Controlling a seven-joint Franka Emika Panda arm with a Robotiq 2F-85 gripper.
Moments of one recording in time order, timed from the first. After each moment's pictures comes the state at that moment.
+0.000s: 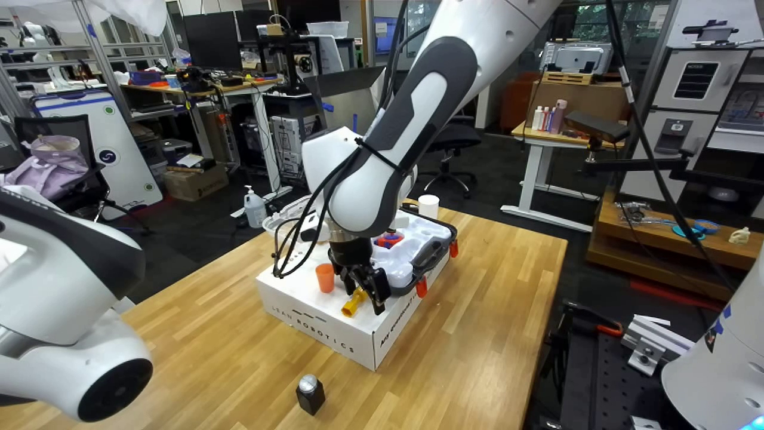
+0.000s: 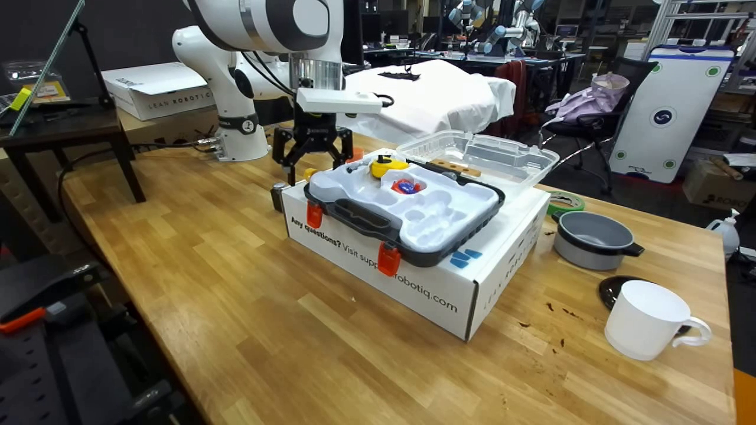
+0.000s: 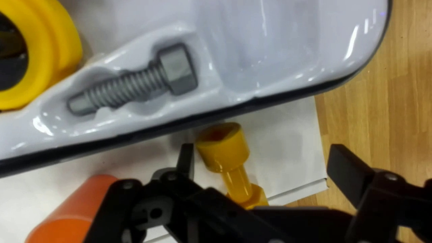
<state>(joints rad) -0.01 0.57 0.17 -2.02 -0.12 2.44 -1.10</state>
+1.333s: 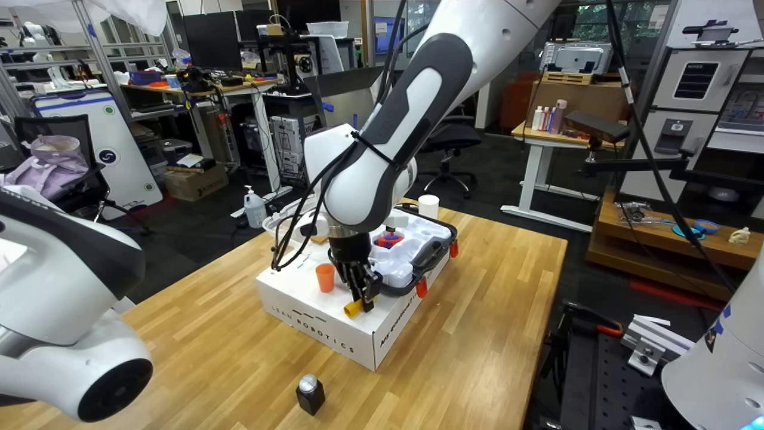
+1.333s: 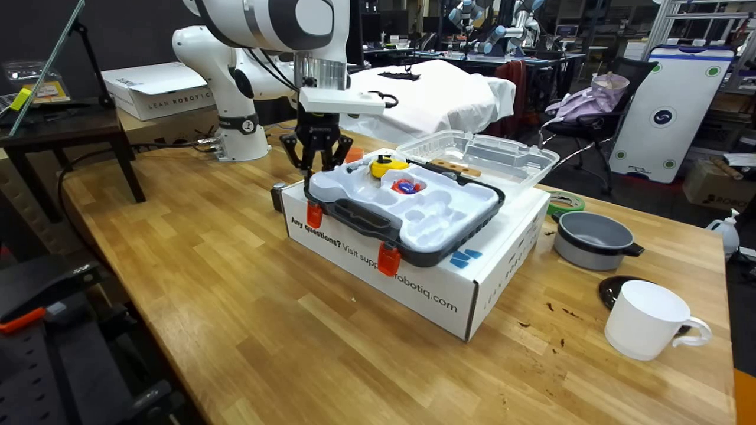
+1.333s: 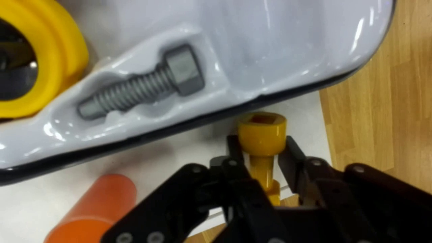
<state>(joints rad) -0.02 0.57 0.17 -2.01 -0.07 2.44 -1.11</state>
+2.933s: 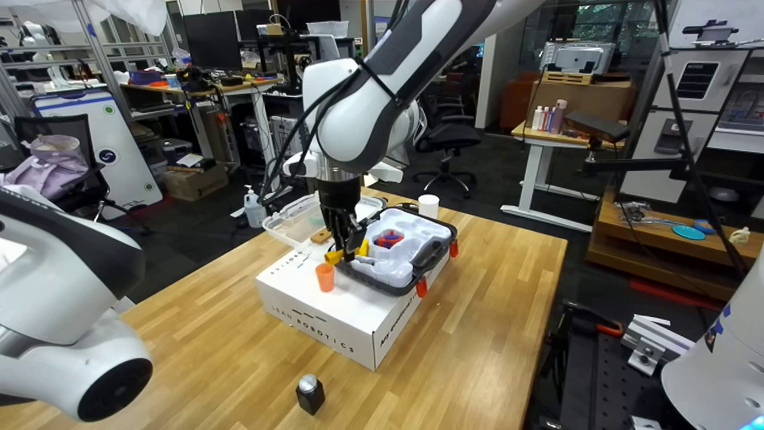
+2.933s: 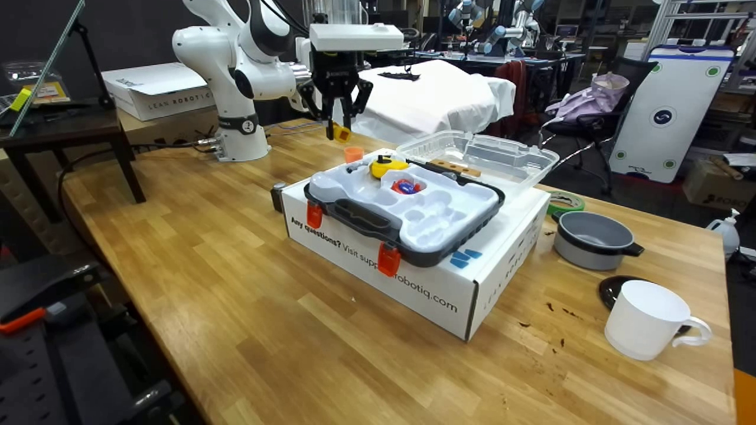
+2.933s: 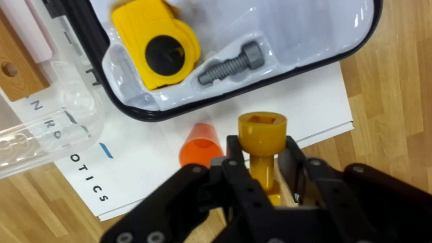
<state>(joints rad) -0.03 0.41 0.15 -2.00 -0.05 2.43 -1.07</state>
